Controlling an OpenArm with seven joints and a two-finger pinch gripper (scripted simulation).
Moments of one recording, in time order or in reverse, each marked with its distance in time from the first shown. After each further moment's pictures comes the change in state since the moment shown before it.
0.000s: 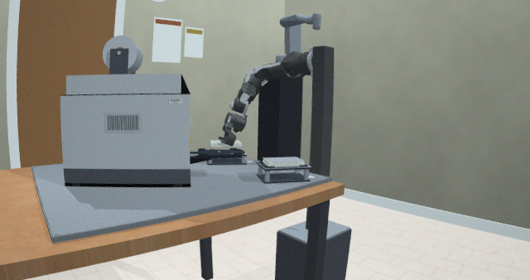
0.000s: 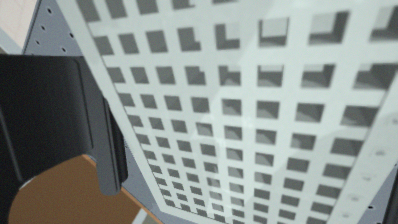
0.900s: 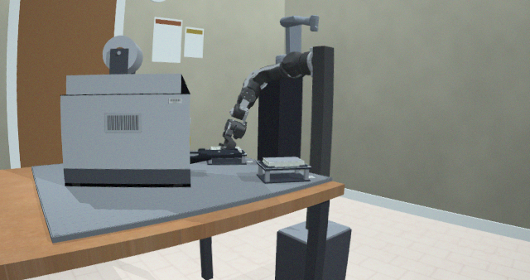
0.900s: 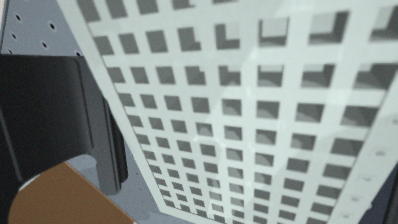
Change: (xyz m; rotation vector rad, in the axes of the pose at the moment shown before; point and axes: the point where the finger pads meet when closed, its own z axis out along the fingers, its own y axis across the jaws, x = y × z) arm 0.010 -0.001 0.026 0.005 0.005 0.000
